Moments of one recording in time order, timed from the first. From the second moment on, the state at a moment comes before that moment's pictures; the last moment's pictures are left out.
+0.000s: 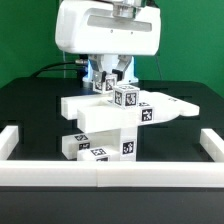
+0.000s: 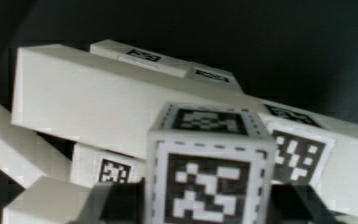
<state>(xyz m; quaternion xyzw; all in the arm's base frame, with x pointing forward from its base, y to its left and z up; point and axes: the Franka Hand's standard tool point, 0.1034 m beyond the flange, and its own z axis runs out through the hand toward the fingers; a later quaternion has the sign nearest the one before) 0.541 -0.037 0.126 0.94 0.35 0.00 0.06</state>
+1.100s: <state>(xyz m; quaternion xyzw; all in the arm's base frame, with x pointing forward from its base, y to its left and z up) 0.541 -0.038 0.124 0.94 0.35 -0.01 0.06</state>
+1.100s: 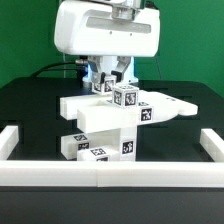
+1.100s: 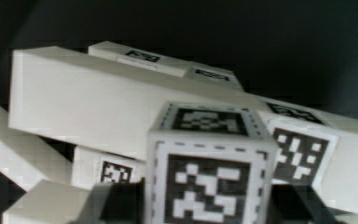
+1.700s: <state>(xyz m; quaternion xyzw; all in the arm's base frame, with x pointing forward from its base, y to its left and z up) 0.541 -0.038 0.124 0.96 0.28 0.00 0.06</state>
